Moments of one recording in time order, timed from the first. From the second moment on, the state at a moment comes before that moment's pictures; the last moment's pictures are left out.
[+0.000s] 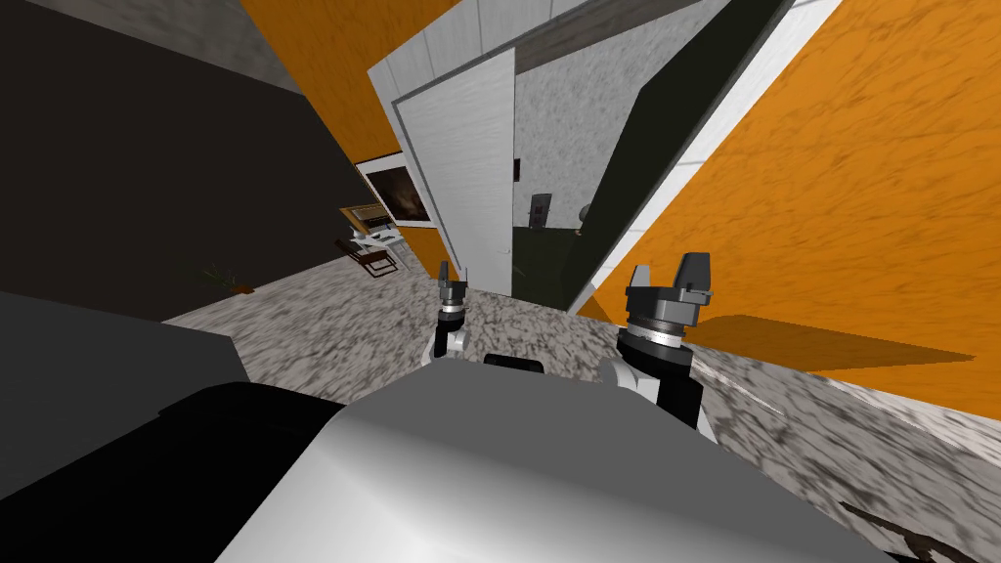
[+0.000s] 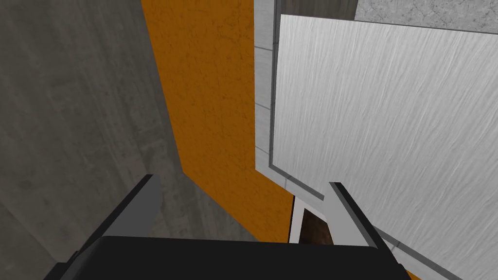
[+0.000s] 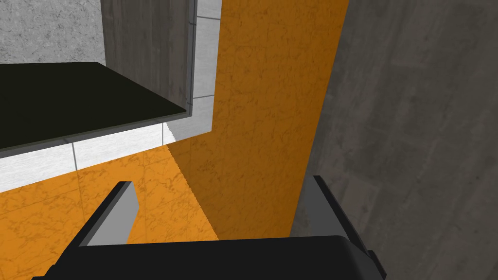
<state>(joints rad) 0.35 0.05 -0.08 -2.02 0.01 -0.66 0.13</state>
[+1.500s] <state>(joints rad) 0.21 0.09 -0.09 -1.63 0.00 -0.70 0.12</state>
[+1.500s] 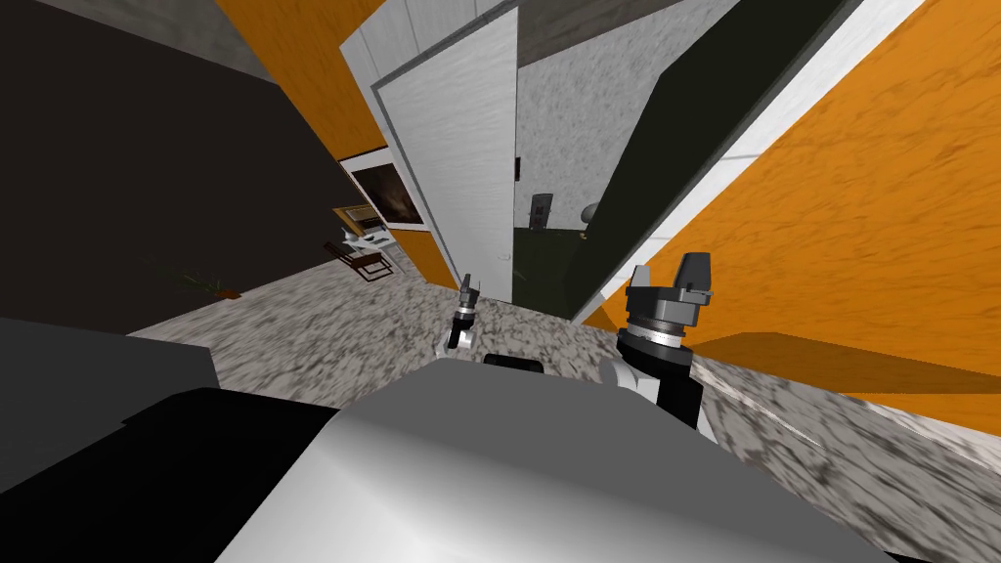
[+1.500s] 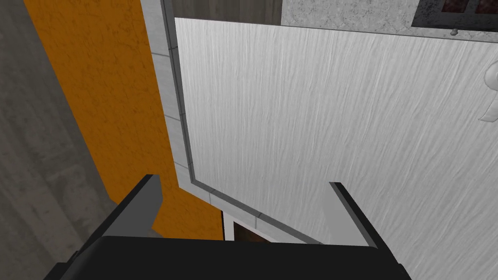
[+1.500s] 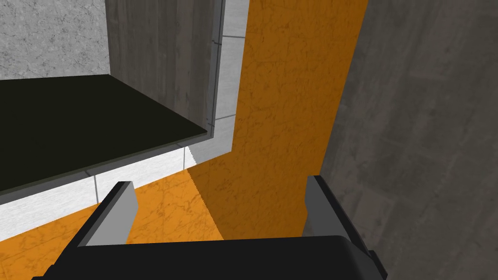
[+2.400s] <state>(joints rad) 0.12 0.09 -0.11 -1.39 -0.01 -0.72 0.12</state>
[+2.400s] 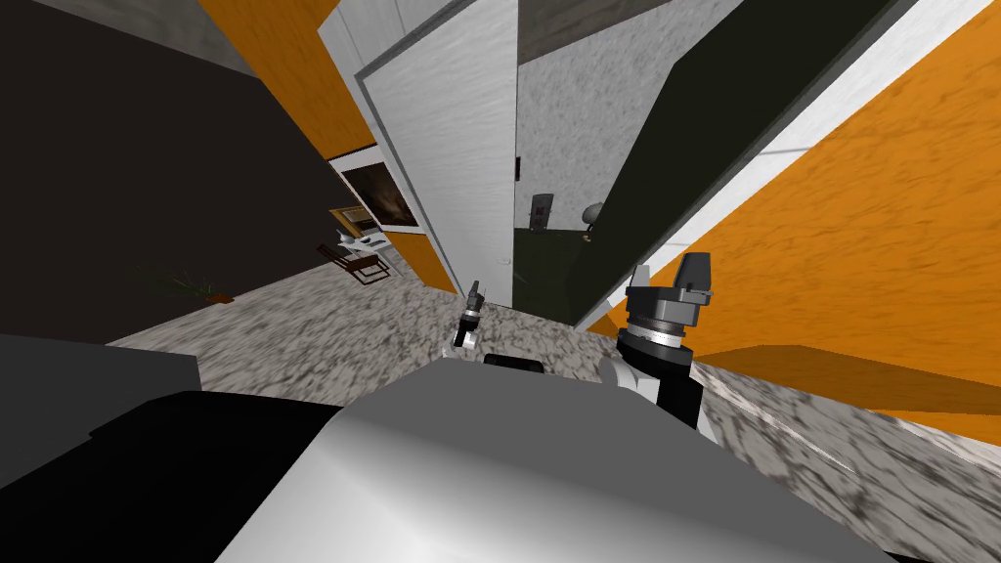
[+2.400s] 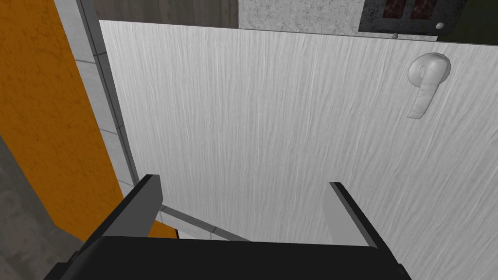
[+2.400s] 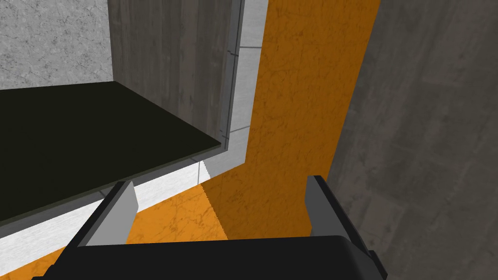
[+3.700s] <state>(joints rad) 0.00 0.09 -0.12 -1.06 -0.03 -0.76 0.11</state>
